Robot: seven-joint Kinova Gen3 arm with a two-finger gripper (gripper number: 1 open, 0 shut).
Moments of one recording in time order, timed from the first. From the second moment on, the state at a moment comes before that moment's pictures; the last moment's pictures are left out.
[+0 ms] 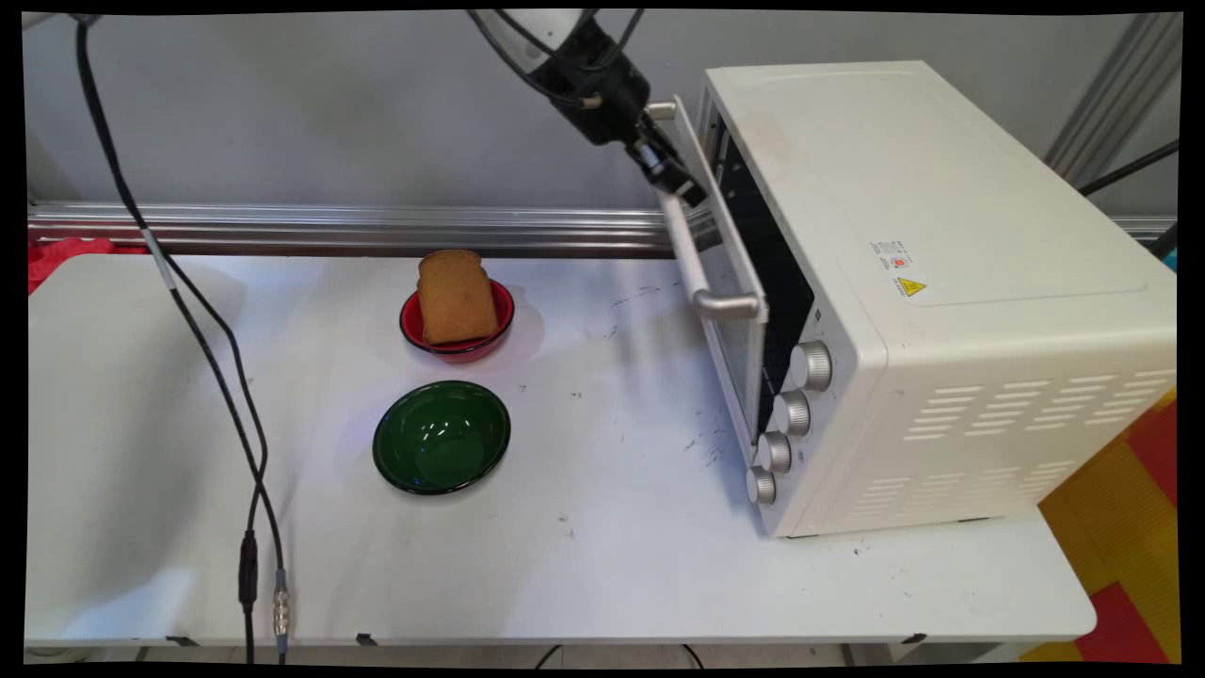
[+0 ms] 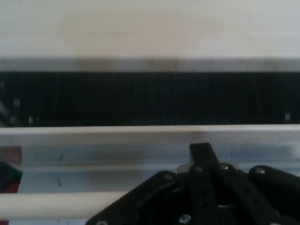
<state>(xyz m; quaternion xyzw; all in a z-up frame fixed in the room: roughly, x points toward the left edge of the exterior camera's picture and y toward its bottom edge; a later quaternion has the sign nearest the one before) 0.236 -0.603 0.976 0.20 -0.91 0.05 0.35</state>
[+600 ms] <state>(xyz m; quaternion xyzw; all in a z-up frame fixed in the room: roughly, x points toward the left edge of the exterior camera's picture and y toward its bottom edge) 0.281 -0.582 0.963 0.20 -0.93 0.04 0.31</state>
